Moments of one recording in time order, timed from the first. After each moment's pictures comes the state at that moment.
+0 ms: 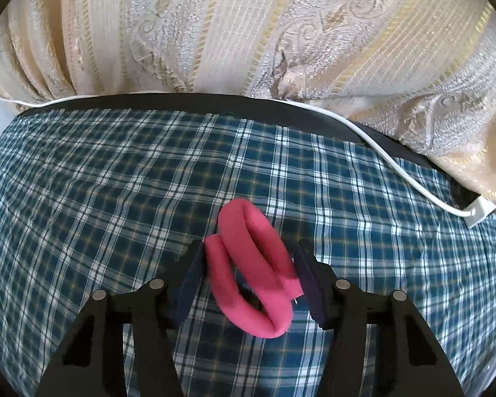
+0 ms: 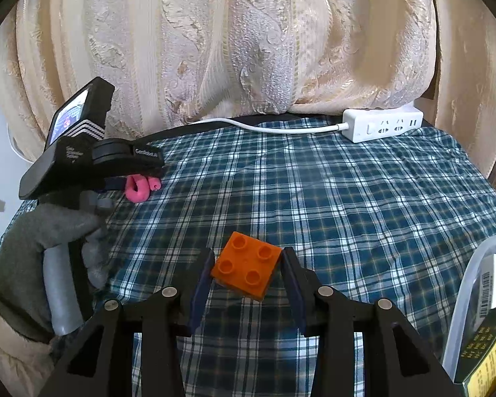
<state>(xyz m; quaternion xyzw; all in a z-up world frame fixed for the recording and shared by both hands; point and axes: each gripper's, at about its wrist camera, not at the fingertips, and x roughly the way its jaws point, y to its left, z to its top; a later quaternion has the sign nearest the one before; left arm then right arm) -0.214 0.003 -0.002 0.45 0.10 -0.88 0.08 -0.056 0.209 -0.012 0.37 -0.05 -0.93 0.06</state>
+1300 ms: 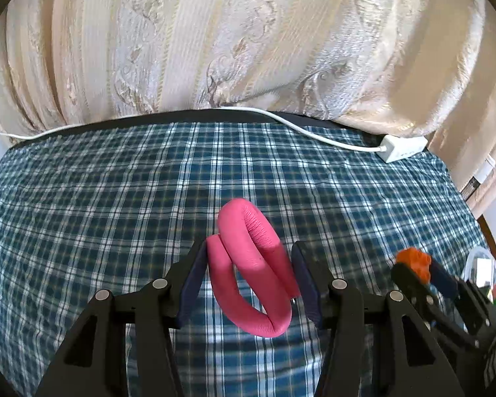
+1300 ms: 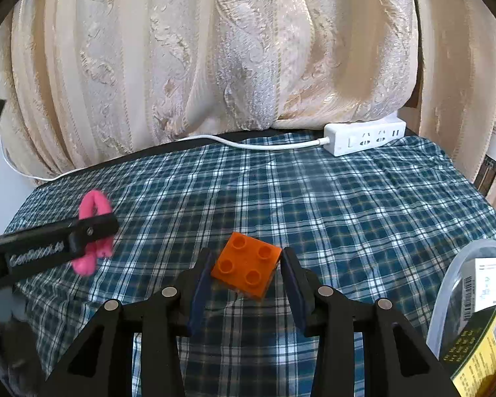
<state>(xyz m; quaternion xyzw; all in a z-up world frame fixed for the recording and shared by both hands) -0.096 0.043 0.051 0.41 0.04 -0.91 -0.03 -0.051 0.216 -0.002 0.34 -0.06 -0.94 0.03</state>
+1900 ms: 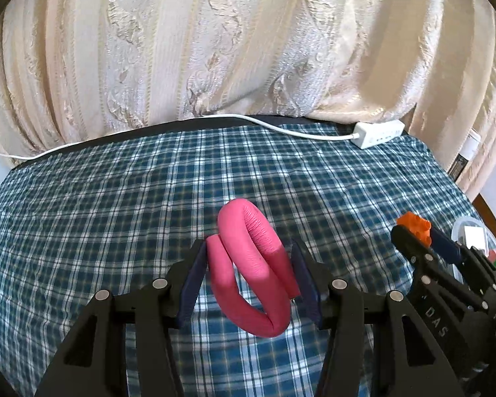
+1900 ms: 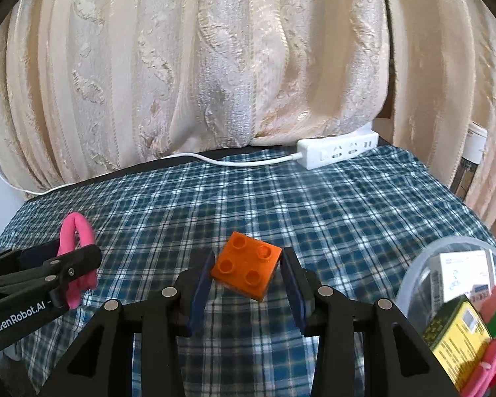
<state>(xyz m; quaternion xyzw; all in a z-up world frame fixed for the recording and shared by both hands) -0.058 0.068 0.062 0.39 0.01 -0.92 -0.05 -0.026 0.231 0.010 0.31 -0.06 -0.95 -0.02</state>
